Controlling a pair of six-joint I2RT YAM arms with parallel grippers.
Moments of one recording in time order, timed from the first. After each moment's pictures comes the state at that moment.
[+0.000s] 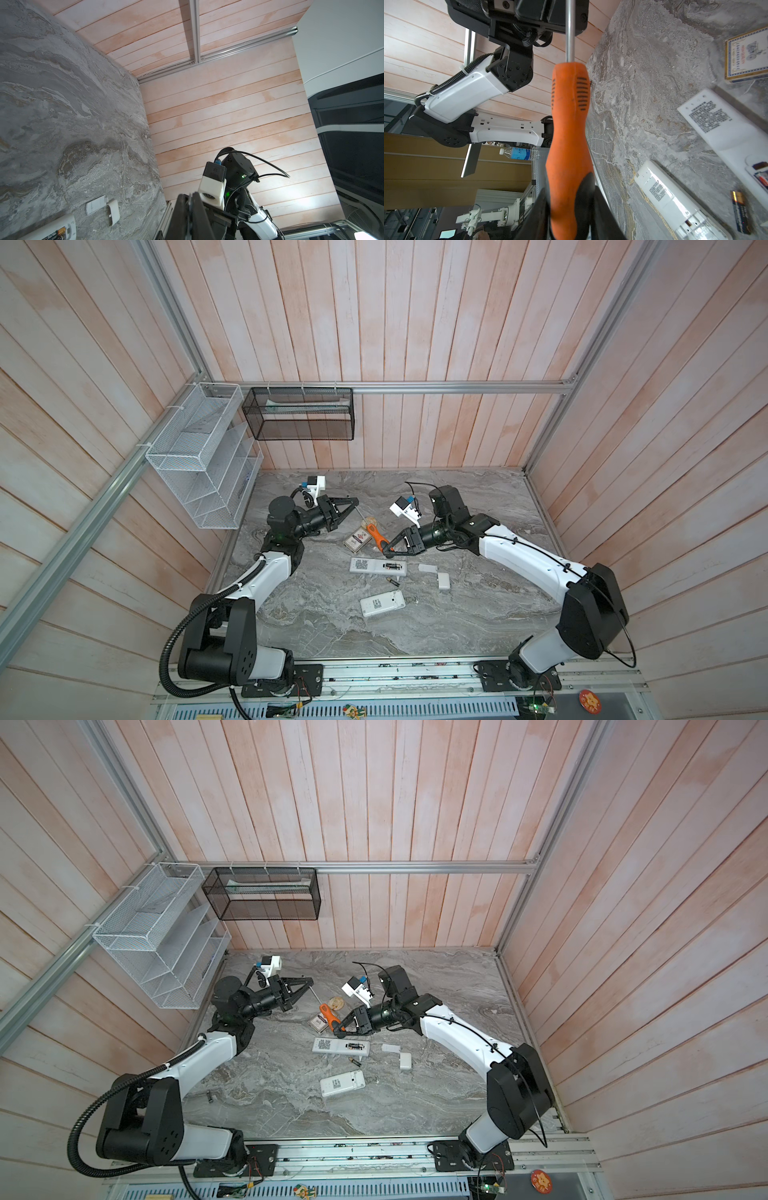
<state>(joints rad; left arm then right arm) -0.12 1.41 0.78 0.69 0.96 -1.31 0.64 1.56 1.21 -0.35 -1.06 0.49</state>
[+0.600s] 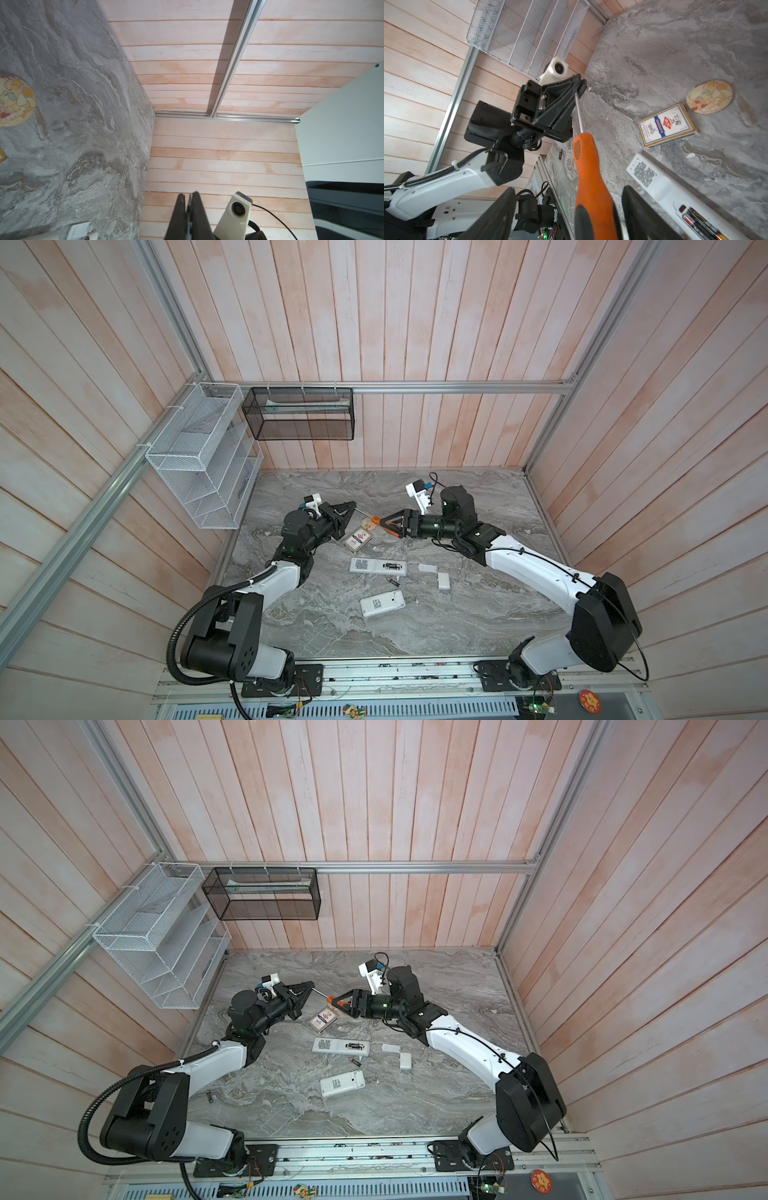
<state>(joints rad) -0.24 1.44 0.65 0.80 0.50 -1.59 0.65 1.48 1.09 0.07 -0.64 0.79</state>
